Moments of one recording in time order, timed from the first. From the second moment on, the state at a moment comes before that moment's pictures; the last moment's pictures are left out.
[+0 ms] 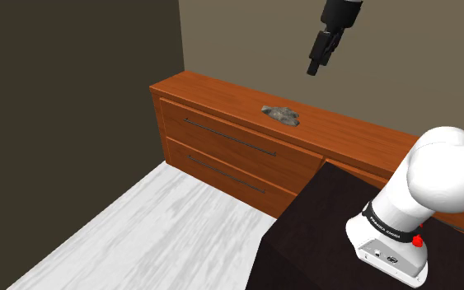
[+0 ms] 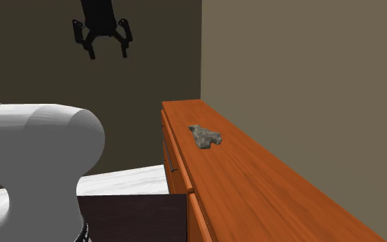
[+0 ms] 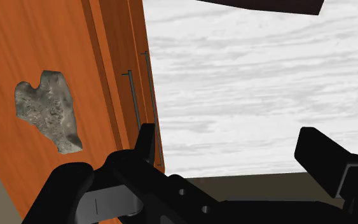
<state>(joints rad) 0.02 -0.75 -0.03 -2.33 -0.06 1.68 -0.12</state>
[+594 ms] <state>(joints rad) 0.01 -0.62 -0.19 -2.37 -0.09 1.86 -0.31</state>
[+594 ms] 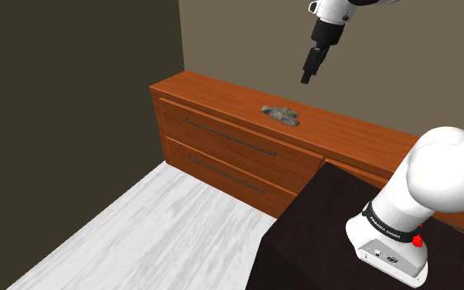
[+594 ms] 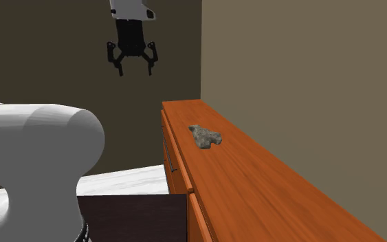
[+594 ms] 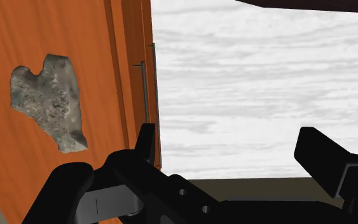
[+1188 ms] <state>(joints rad) 0.03 -0.35 -0.37 -2.31 -0.05 2.06 -0.57</state>
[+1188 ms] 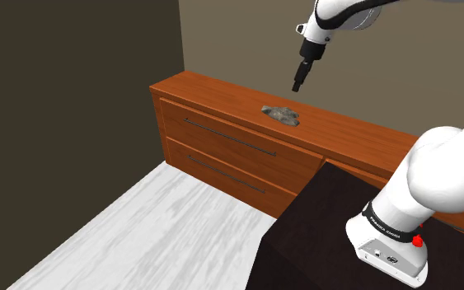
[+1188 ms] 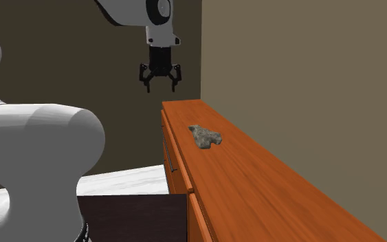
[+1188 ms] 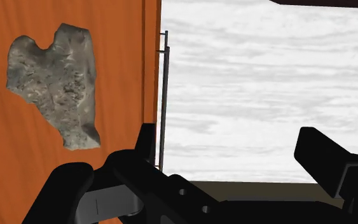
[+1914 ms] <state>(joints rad) 0.02 0.12 -0.51 -2.06 0.24 2.18 -0.99</state>
